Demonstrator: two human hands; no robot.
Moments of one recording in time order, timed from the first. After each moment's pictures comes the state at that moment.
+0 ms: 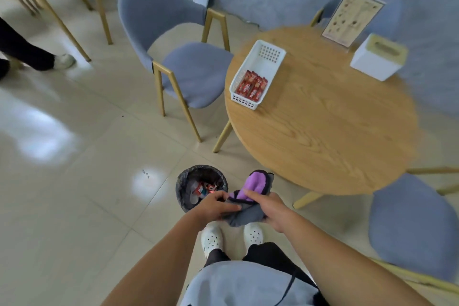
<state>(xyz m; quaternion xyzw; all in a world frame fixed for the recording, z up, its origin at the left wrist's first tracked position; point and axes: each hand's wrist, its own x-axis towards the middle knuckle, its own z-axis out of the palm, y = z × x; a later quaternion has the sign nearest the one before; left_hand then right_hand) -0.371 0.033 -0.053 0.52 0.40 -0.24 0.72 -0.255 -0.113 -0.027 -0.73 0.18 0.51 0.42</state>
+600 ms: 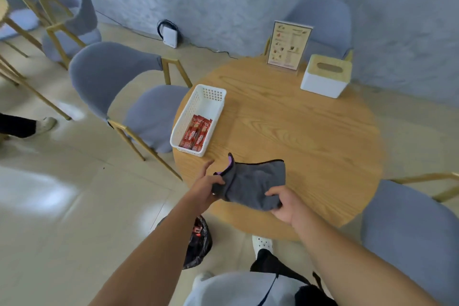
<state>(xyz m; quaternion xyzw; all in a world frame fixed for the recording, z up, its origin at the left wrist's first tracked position) -0.121 0.014 0.005 0.39 0.44 -0.07 0.81 -0.028 -0.196 -0.008 -0.50 0.30 0.48 0.66</state>
